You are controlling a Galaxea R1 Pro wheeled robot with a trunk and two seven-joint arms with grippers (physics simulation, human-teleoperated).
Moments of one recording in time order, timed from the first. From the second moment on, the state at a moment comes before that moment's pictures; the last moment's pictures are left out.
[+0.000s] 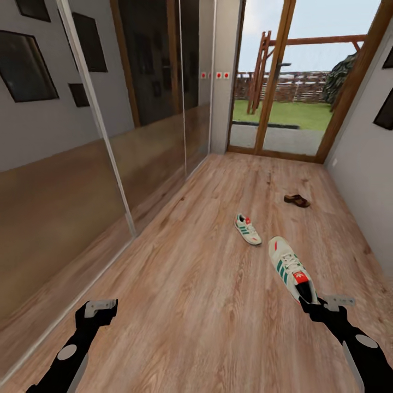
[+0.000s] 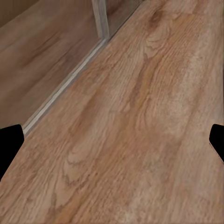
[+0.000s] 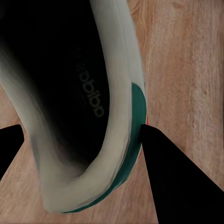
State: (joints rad) left arm -0.32 0.10 0.16 -0.84 -0.04 -0.14 -0.03; right arm -0.37 -0.22 -0.39 -0.88 0.11 0.03 0.29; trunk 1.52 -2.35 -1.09
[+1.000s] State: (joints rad) left arm -0.32 0.10 0.16 -0.84 -0.04 -0.14 -0.03; right arm -0.37 -0.22 -0.39 -0.88 0.11 0.03 0.29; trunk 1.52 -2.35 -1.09
